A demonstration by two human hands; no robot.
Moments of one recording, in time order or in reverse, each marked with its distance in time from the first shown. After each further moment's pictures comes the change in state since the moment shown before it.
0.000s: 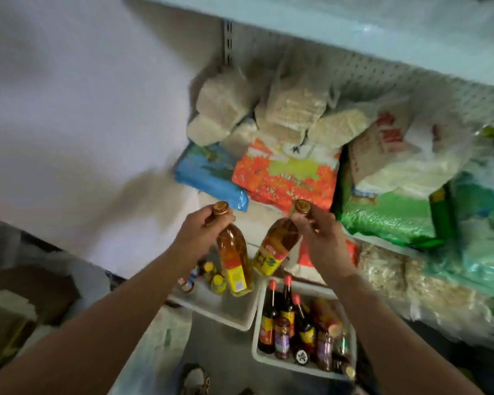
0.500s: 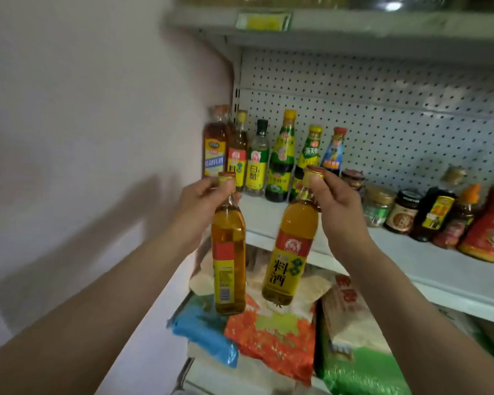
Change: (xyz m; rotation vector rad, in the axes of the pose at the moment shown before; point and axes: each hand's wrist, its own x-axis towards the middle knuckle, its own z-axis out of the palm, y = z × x) left_hand -0.007 0.374 -0.065 -0.283 0.083 0.524; right_hand 0.083 -0.355 -0.111 0.274 0.131 -0.494
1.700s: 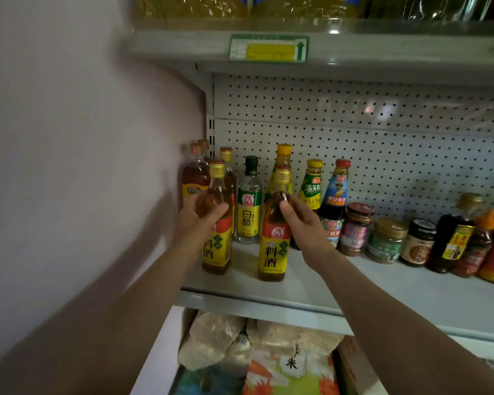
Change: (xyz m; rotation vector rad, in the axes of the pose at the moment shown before) left_hand 0.213 -0.062 -0.021 0.114 -0.062 -0.023; right_hand 0.151 0.105 0.065 0.070 -0.004 0.167
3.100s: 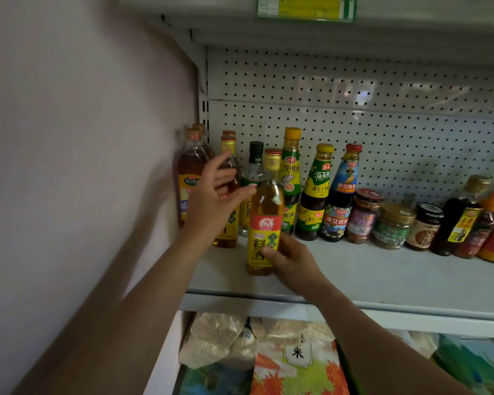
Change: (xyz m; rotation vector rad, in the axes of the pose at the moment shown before) left_hand 0.010 0.023 0.000 0.131 -0.139 0.356; right_hand -0.025 0.088 0.034 -0.111 -0.055 0.139
